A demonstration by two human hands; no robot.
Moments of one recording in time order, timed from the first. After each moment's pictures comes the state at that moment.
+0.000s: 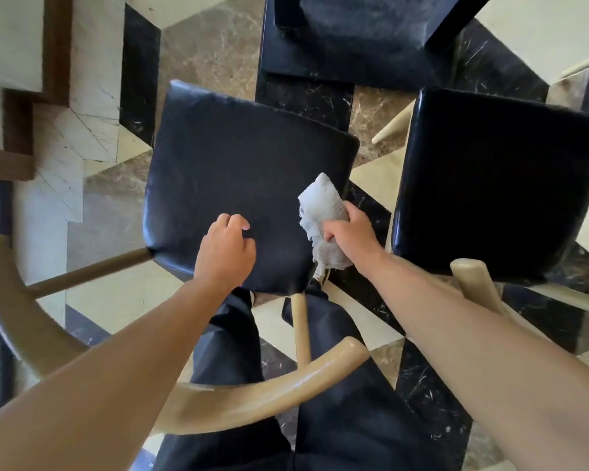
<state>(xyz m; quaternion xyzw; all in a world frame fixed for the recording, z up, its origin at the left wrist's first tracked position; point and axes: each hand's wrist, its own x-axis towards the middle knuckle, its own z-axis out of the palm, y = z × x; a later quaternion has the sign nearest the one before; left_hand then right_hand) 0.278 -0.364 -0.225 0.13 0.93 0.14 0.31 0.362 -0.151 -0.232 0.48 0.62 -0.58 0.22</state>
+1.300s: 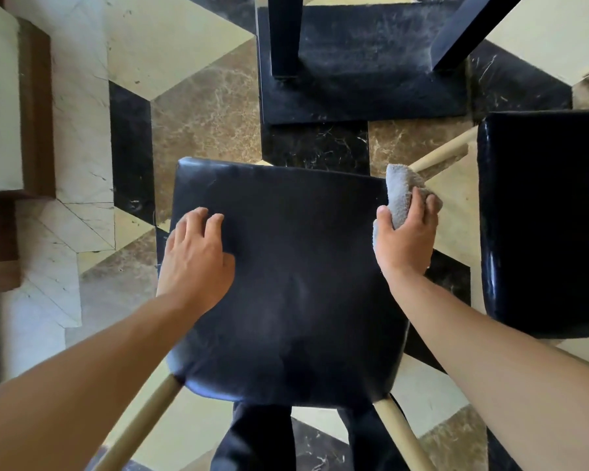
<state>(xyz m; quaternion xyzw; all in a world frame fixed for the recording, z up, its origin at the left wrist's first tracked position) 0.078 -0.396 -0.329 0.30 0.93 0.02 0.23 0.245 -0.150 -0.385 0.60 0.75 -0.27 -0.03</state>
